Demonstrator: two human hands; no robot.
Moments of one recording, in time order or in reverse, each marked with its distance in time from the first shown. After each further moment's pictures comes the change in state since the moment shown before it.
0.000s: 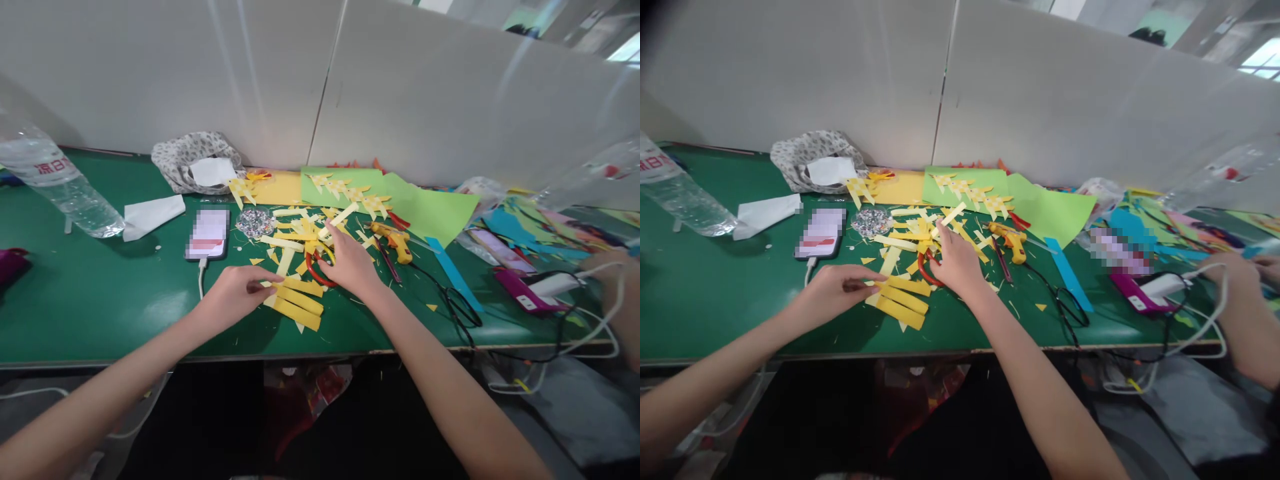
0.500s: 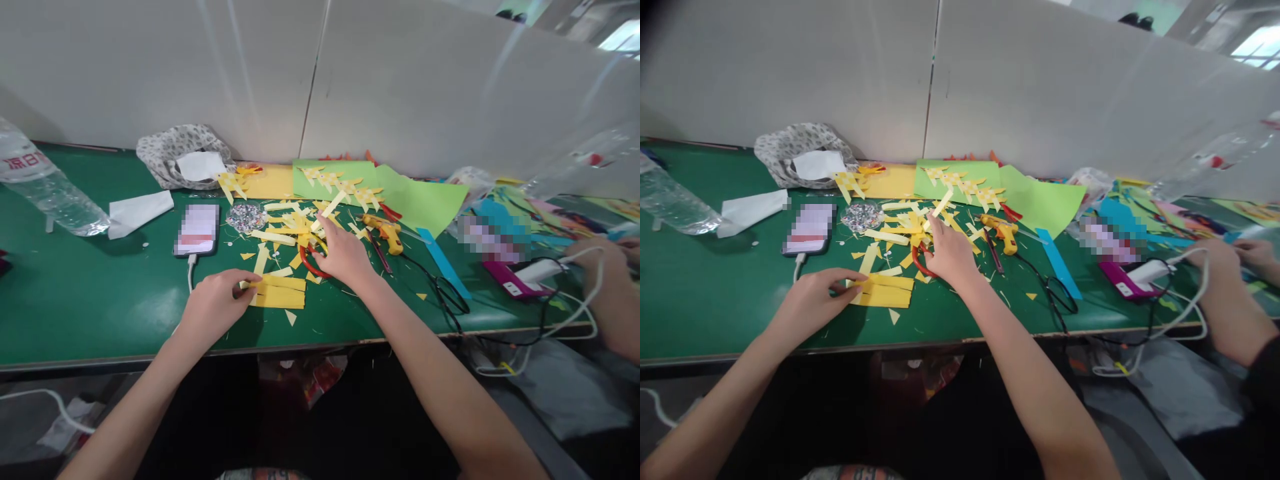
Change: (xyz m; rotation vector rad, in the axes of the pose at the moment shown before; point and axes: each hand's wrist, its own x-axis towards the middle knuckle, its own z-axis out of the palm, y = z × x) left_hand -0.019 0.012 0.005 0.401 0.081 -0.238; right_hand 0.000 0.000 -0.004 -0.078 -0.035 0.004
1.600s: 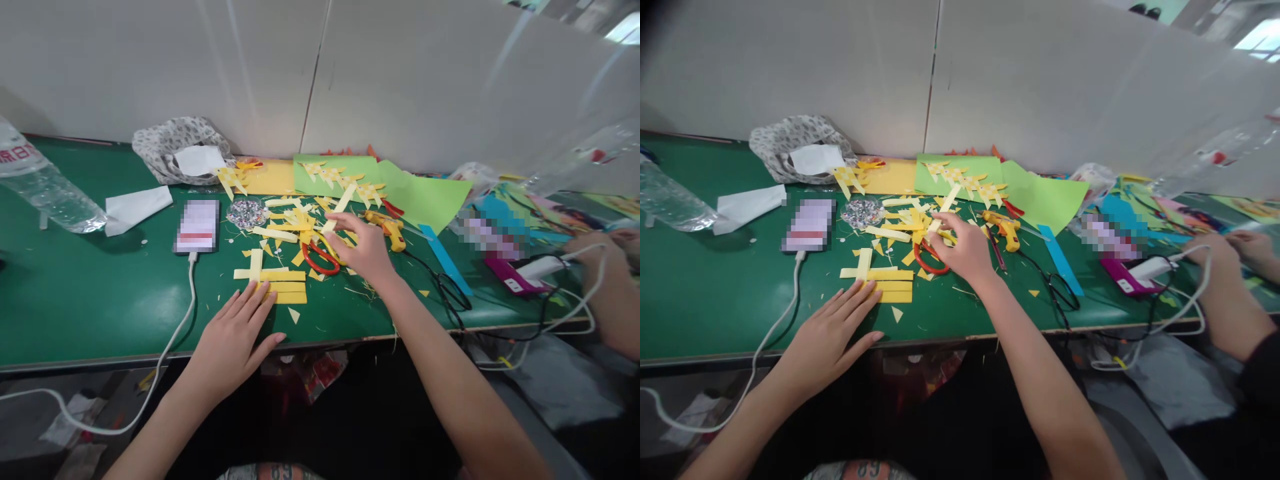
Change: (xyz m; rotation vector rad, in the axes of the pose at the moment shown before) left_hand -0.045 -0.010 0.038 0.346 0.071 0.496; right_hand -0.012 -0.003 -0.032 0.464 0.219 0.092
